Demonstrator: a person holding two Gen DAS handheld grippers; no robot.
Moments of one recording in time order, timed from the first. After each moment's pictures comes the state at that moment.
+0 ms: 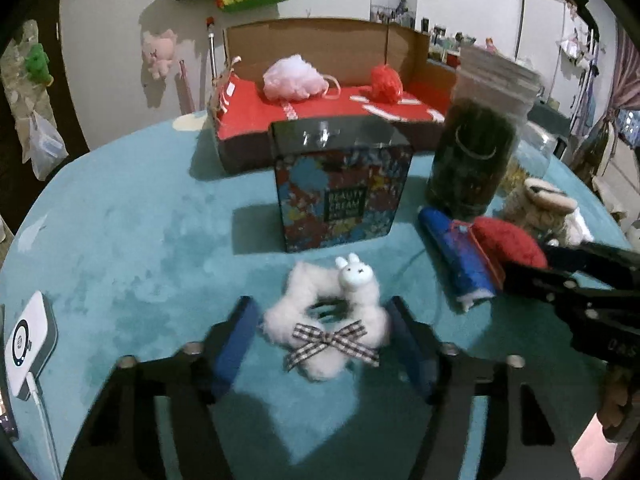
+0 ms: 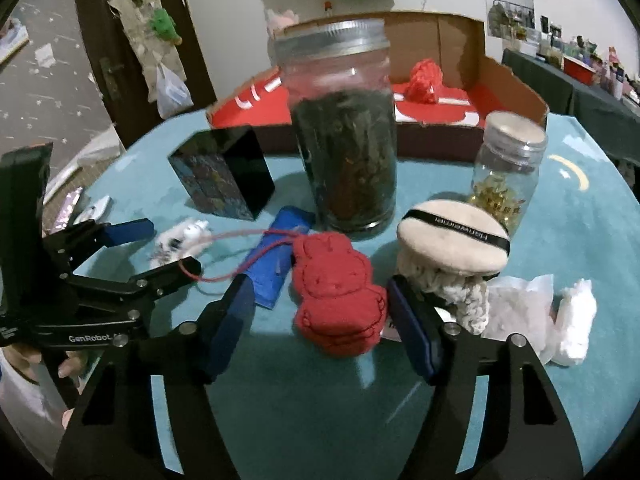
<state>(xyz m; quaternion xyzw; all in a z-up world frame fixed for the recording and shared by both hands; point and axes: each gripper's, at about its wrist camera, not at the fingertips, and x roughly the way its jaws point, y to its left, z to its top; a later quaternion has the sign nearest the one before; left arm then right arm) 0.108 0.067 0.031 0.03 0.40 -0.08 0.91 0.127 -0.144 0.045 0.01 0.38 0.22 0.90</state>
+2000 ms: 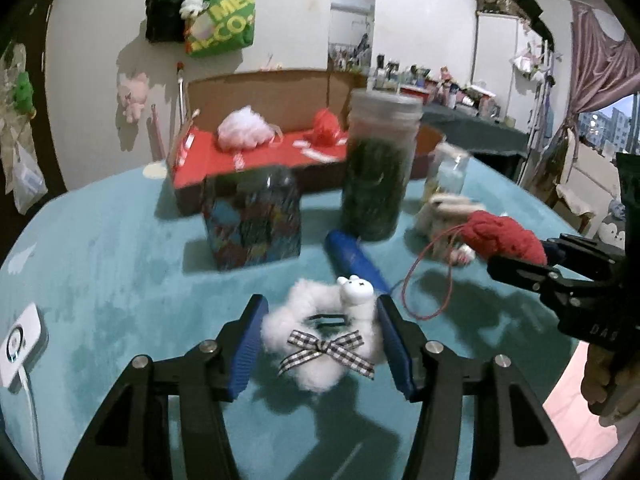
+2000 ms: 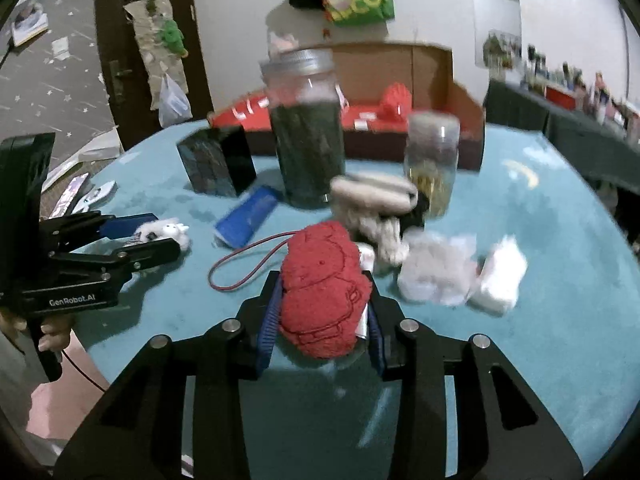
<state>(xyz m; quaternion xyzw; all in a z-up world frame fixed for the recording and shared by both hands) 0.061 0.030 0.056 0.04 0.32 -0.15 0.93 0.071 -0.193 0.050 -0.02 0.31 0.22 0.93</state>
